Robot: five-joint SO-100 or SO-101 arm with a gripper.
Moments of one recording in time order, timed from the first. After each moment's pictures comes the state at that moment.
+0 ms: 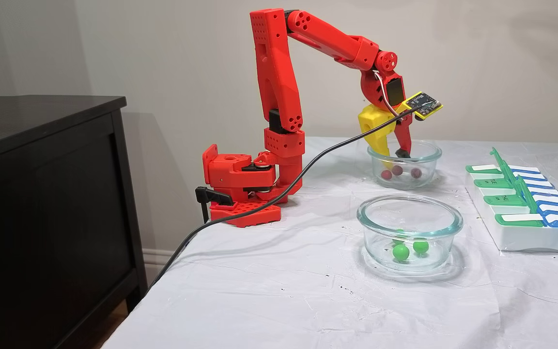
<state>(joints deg) -39.1 115.9 125.8 48.3 -10.3</state>
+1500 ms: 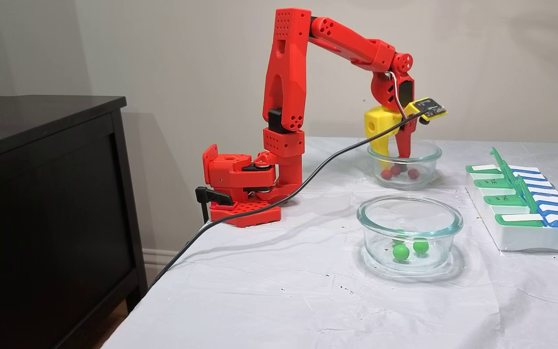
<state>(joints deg) -42.4 100.0 107.8 61.9 -5.0</state>
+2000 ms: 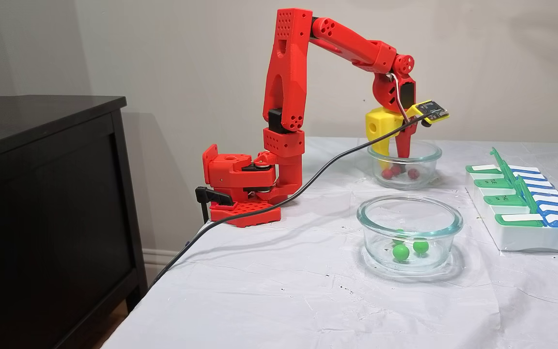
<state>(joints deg) -40.9 99.5 107.8 60.6 -6.9</state>
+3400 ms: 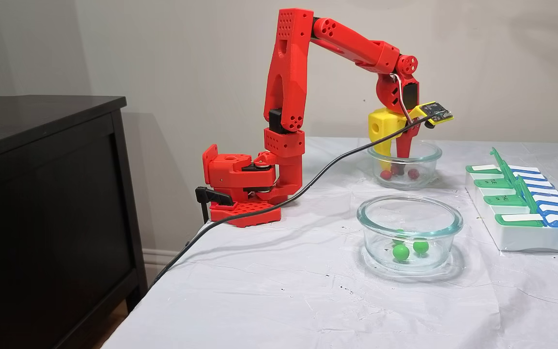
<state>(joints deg) -38.9 97.8 106.2 62.3 -8.3</state>
